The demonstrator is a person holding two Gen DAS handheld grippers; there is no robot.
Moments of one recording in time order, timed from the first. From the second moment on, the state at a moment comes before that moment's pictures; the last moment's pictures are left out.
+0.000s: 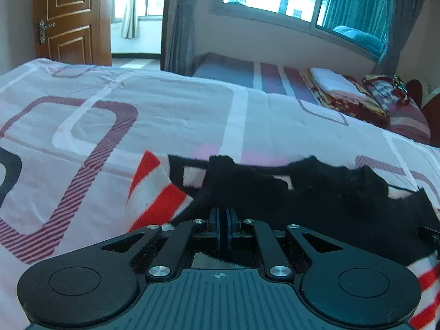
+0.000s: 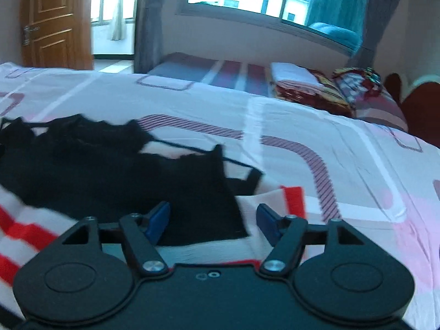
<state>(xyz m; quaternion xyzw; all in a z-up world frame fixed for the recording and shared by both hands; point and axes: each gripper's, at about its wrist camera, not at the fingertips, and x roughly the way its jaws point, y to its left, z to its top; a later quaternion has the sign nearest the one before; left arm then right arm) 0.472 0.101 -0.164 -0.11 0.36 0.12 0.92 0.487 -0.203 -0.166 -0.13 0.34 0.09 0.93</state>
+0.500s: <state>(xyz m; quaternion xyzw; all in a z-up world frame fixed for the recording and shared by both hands) 0.393 0.068 -0.134 -0.10 0.33 0.05 0.94 0.431 -0.190 -0.128 -0.07 0.33 0.16 0.93</state>
